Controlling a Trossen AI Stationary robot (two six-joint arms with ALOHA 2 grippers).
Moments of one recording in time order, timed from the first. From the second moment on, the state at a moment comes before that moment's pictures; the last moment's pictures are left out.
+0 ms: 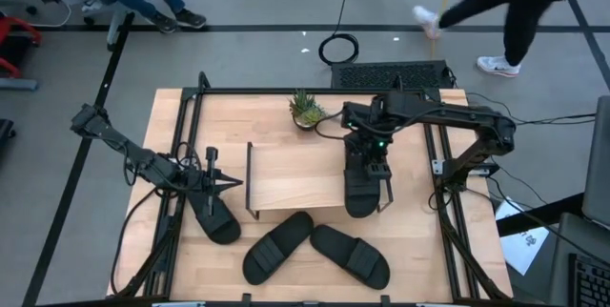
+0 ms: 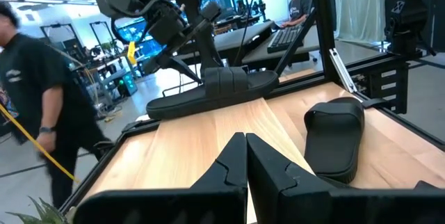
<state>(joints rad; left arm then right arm) -0.57 0.55 0.28 0.26 -0.52 0.25 -0.19 1.58 1.55 -1.40 -0.48 -0.18</state>
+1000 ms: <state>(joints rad) -0.57 0.55 0.28 0.25 -0.52 0.26 -0.40 1.19 1.22 -1.03 0.16 -0.28</state>
